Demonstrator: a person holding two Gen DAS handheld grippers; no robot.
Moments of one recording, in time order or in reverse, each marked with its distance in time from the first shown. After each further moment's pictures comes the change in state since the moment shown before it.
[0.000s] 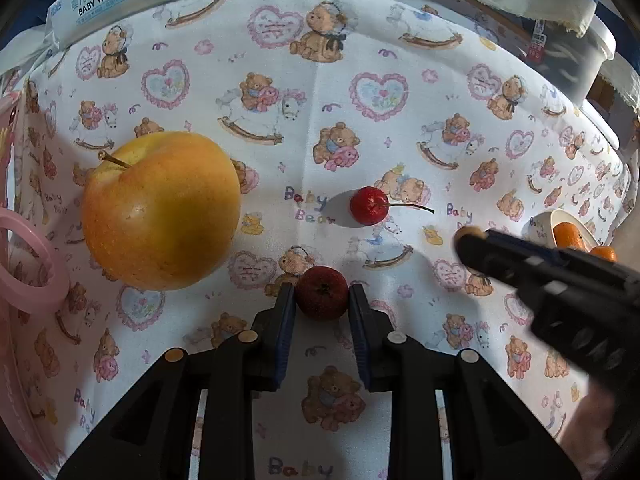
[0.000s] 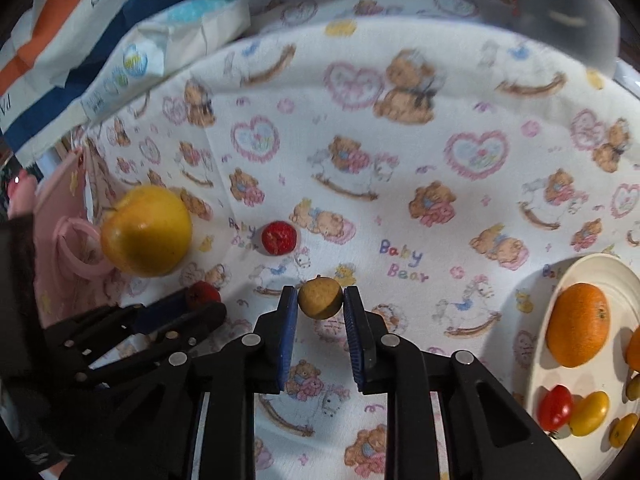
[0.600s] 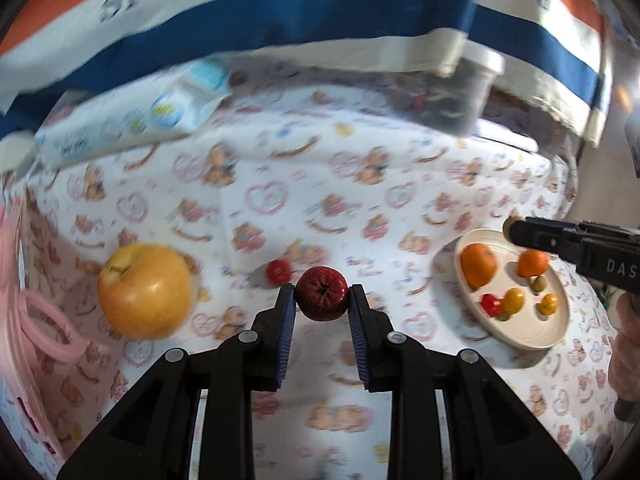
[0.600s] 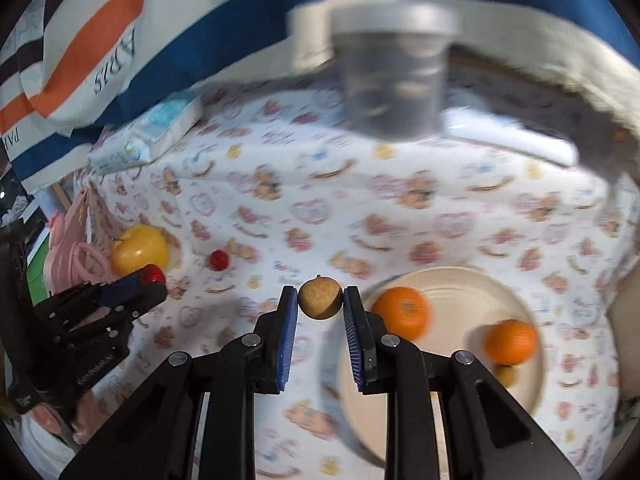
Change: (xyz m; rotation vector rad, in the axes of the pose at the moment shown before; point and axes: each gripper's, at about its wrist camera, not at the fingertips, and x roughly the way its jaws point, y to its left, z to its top) left arm -0.078 -0.061 0.014 0.169 -0.192 -0.100; right arm -0.139 -0.083 -0.003 0.007 -0.131 -0.126
